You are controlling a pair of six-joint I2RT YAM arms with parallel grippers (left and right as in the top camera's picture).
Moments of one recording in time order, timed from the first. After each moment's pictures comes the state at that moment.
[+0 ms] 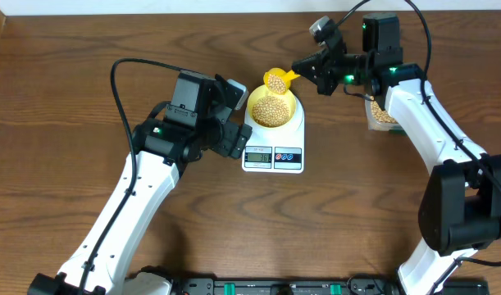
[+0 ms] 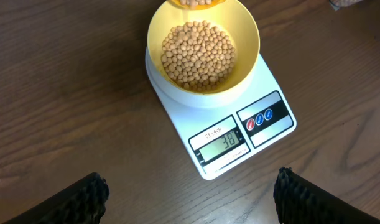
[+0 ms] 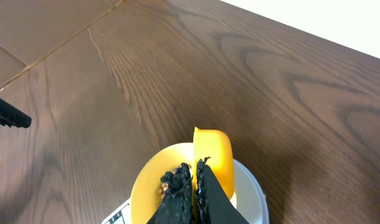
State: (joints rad) left arm -0.34 1.39 1.18 -0.76 0.21 0.13; right arm 0.19 1.89 1.46 -0.28 -0.86 -0.22
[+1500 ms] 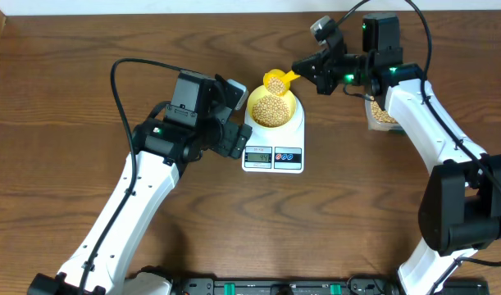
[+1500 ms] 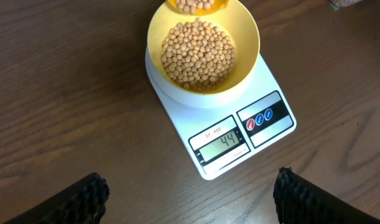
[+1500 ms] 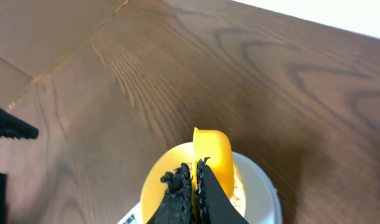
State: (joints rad) left arm -0.34 1.39 1.18 -0.76 0.21 0.13; right arm 0.19 1.89 1.46 -0.28 -0.86 -0.13
